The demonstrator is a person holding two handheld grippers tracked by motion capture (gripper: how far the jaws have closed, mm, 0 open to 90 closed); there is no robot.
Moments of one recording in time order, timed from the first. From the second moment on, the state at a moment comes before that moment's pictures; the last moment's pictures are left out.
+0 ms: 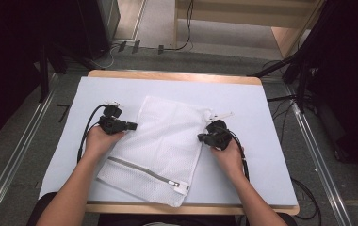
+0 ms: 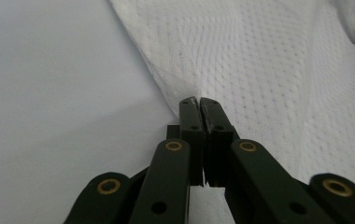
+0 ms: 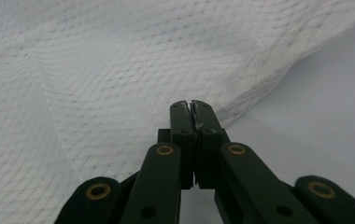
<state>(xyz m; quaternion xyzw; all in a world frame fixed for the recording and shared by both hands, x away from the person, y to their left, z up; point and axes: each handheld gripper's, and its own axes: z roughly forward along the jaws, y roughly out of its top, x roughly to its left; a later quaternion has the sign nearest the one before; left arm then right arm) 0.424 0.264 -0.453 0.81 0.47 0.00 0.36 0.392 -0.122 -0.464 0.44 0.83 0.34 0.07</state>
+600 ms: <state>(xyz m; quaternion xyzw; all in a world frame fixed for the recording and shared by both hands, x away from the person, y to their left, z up) 0.409 0.267 -0.451 0.79 0.48 0.01 0.38 0.454 -0.136 -0.461 0.46 0.81 0.36 0.07</state>
